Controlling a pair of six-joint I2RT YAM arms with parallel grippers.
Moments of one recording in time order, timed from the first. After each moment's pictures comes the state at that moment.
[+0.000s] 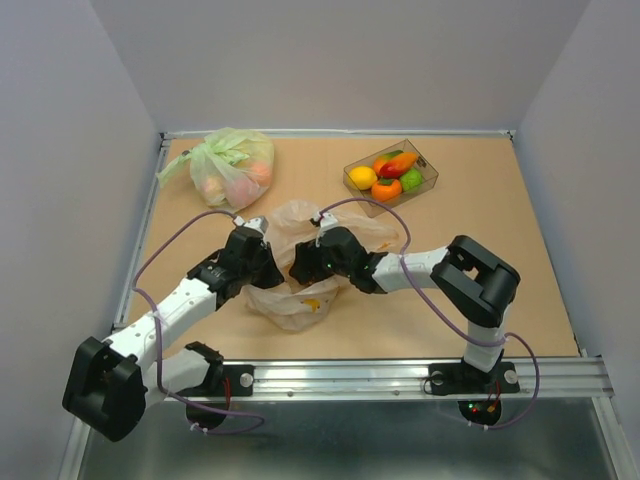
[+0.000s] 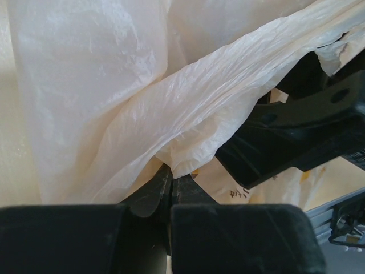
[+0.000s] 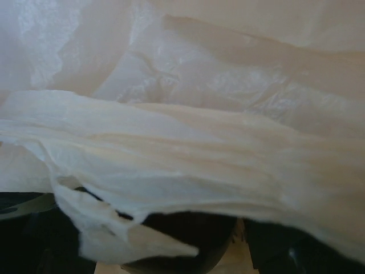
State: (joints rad) left arm -0.52 1.03 0.61 -0.41 0.07 -0.64; right arm 0.91 1.87 0.95 0.39 0.02 0.51
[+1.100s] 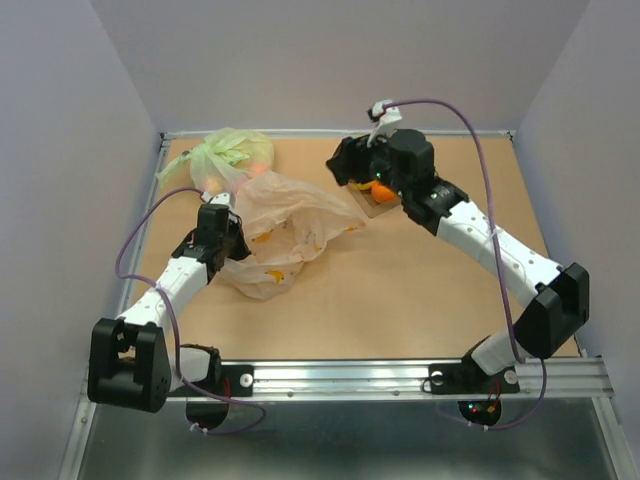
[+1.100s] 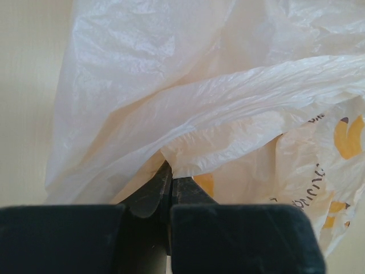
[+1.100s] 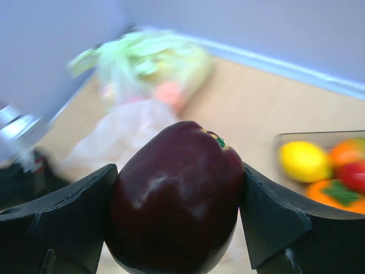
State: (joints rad) left arm -0.19 1.22 0.70 -0.27 0.01 -0.37; right arm 0.68 1.50 1.38 -0.05 0.02 0.23
